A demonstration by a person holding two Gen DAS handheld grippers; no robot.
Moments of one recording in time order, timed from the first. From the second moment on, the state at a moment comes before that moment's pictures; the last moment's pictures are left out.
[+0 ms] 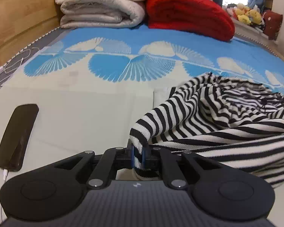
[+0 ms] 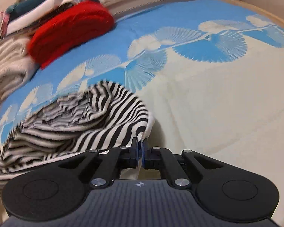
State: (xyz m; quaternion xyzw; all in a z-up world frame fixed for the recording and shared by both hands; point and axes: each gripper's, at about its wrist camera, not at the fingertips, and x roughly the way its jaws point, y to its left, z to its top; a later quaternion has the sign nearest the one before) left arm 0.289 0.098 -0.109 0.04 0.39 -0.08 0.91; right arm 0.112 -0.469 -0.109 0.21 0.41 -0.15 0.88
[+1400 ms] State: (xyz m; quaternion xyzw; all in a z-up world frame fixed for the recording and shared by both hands) left arm 0.499 0.013 -0.148 -0.26 0.44 -0.12 0.85; right arm 0.338 -0.446 -0.147 0.28 0.34 -0.08 0.89
